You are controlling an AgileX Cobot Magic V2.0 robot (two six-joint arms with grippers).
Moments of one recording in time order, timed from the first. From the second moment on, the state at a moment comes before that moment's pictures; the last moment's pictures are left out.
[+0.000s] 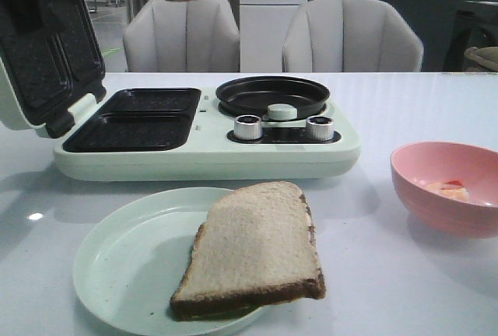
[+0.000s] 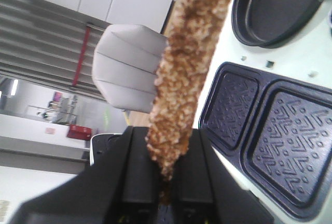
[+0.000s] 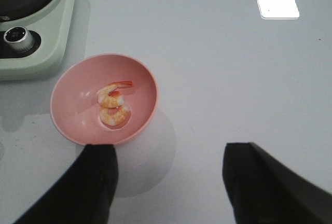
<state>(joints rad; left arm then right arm) -0.74 1.25 -0.79 1.79 0.57 -0.84 -0.04 0.58 -0.61 0.00 0.72 0.07</state>
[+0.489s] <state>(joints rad) -0.51 1.69 -1.17 1.80 0.47 -0.84 -0.04 0.58 -0.61 0.00 0.72 0.07</state>
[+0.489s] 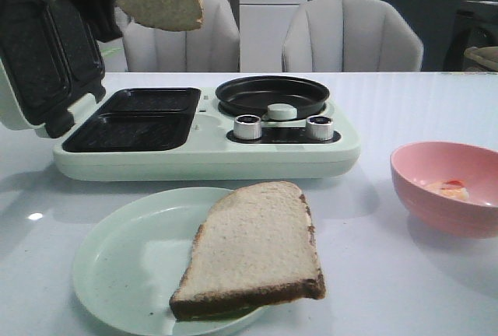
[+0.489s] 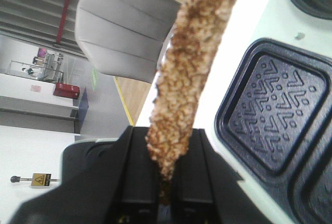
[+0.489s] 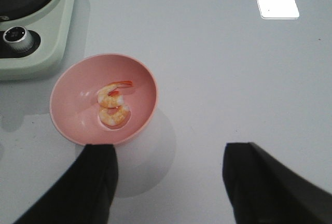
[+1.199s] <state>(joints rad) -0.37 2.02 -1.37 1.81 0.39 -0.81 -0.04 0.58 -0.61 0.00 0.72 0.07</state>
